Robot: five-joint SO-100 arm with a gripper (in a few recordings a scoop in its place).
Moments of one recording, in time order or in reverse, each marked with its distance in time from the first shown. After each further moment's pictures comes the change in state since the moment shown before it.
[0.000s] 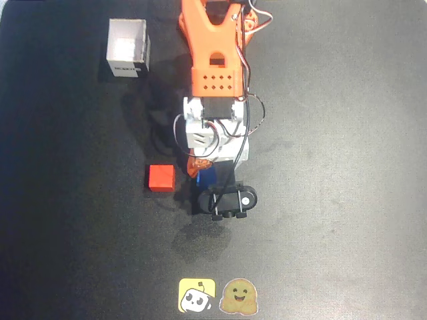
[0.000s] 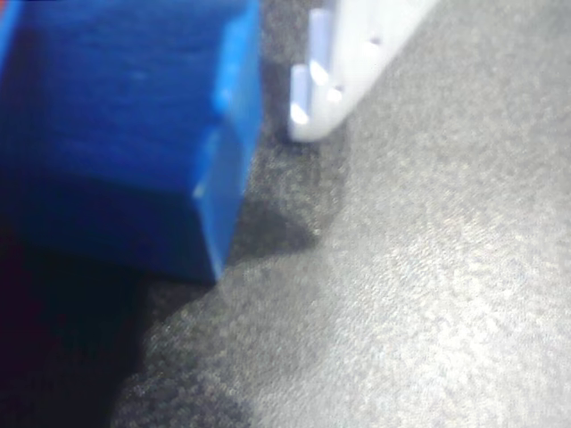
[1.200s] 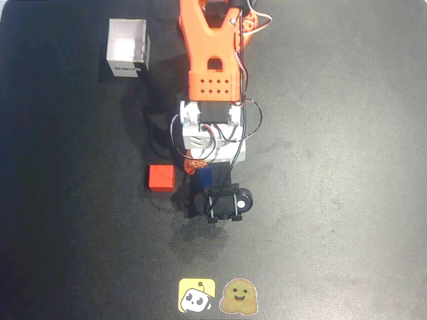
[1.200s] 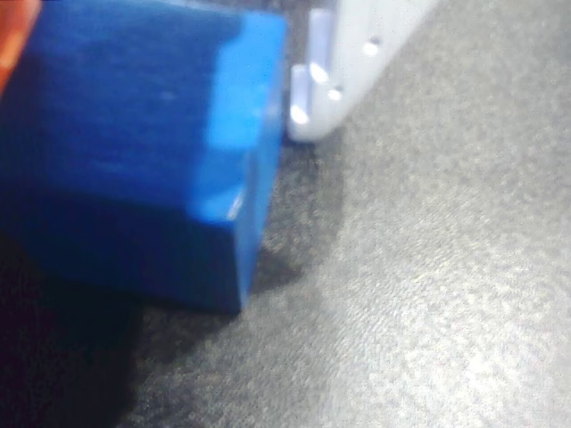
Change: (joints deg) arm 1.1 -2.1 -3.6 5.0 0.0
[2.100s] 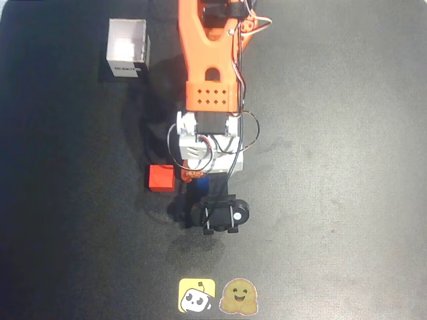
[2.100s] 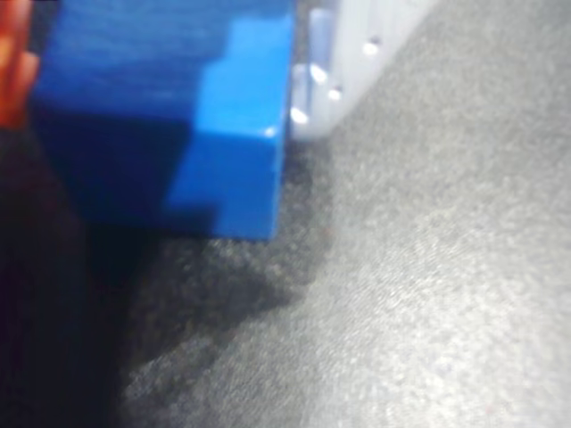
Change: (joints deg) arm 0.9 -5.6 -8.4 2.8 0.0
